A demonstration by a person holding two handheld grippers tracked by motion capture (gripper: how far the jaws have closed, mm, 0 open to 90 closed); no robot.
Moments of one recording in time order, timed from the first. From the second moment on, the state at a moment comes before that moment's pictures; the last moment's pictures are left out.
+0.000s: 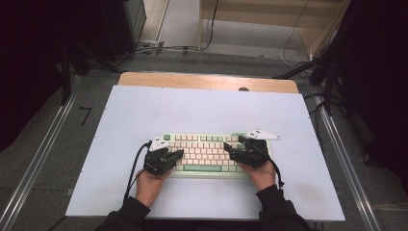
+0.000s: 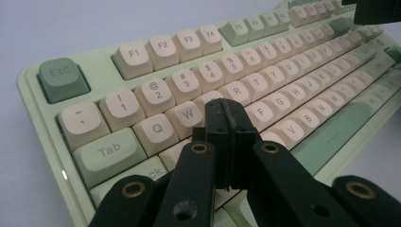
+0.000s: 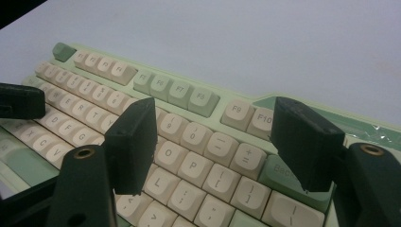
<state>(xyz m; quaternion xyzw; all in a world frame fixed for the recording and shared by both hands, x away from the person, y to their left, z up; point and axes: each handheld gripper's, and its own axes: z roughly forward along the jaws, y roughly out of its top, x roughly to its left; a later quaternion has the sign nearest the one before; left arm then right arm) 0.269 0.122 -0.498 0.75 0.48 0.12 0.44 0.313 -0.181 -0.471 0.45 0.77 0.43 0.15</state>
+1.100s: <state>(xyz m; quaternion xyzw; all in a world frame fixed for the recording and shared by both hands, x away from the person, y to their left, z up) 0.262 0.147 -0.483 0.68 0.53 0.19 0.47 0.311 -0.180 -0.471 0.45 0.77 0.43 0.15</state>
